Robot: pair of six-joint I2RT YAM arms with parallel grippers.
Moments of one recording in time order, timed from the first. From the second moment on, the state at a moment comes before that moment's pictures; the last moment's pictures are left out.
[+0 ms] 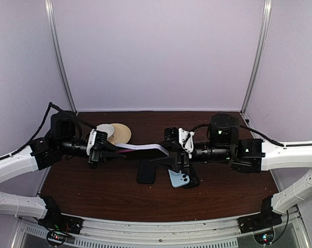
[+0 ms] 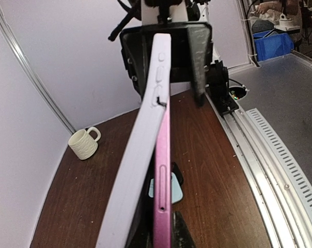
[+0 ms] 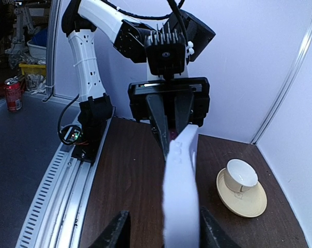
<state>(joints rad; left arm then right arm) -0.71 0.98 0.74 -0.06 0.81 0.60 1.13 1.29 0.94 0.21 -0.34 -0.33</state>
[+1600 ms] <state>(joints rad) -0.82 1.04 0.75 -0.30 0.55 0.88 1.27 1.67 1.49 -0.34 -0.02 -0.03</state>
